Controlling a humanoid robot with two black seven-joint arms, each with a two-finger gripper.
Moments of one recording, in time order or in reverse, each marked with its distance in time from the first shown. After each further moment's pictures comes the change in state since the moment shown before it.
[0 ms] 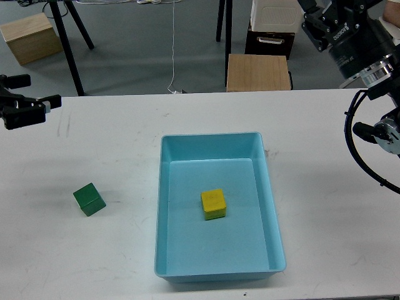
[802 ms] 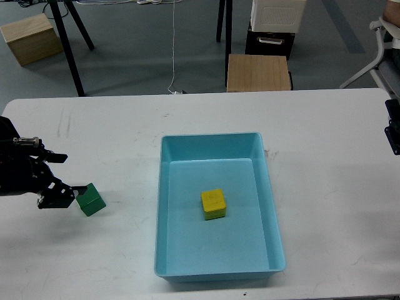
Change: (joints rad) left arm -0.058 -0.070 0.292 -0.054 0.271 -0.033 0.000; right arm -0.640 -0.032 0.270 0.157 0.001 -0.162 0.002
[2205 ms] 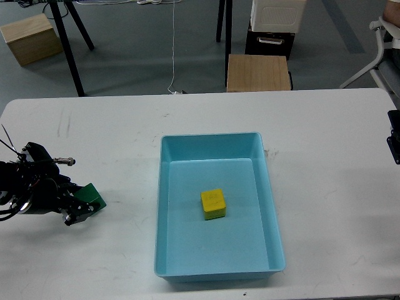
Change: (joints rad) left arm -0.001 -0.198 0.135 0.252 0.000 0.004 0.000; right arm -0.023 0.011 0.005 -0.001 0.000 -0.025 0.006
